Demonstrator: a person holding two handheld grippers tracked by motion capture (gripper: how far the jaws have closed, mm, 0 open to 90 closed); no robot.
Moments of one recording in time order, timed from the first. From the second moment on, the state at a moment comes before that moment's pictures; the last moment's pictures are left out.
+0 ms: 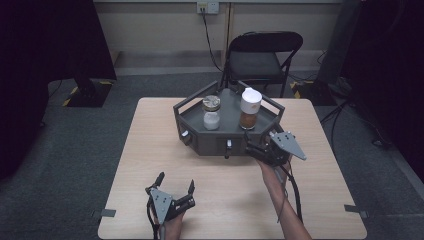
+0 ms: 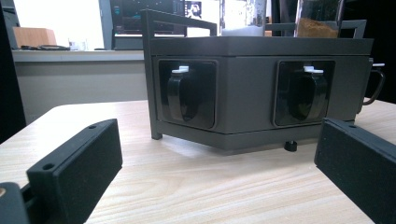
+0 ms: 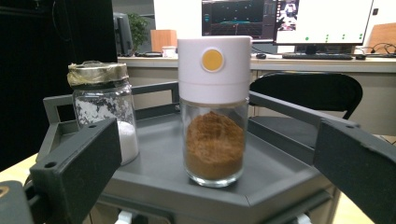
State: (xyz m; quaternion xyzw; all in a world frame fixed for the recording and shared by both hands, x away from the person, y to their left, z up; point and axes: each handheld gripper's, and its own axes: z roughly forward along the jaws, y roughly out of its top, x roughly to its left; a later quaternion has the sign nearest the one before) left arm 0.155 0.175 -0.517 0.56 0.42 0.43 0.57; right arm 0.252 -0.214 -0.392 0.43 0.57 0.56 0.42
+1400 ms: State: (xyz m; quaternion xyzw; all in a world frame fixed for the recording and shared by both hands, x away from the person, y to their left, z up) left arm 0.155 0.175 -0.518 0.56 0.42 0.43 0.57; right arm 0.166 -0.238 -0.473 0.45 0.55 0.54 0.45
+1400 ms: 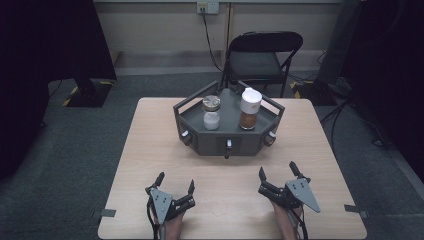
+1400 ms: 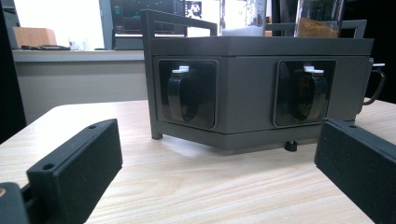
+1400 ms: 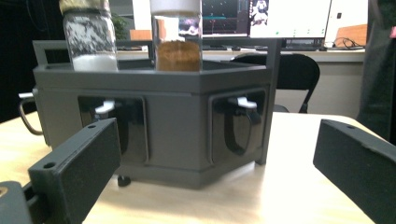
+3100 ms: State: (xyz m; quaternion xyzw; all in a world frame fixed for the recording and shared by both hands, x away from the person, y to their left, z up) left arm 0.155 0.176 -0.518 0.56 0.42 0.43 0.57; right arm 0.141 -0.237 -0.515 0.45 0.53 0.54 0.47
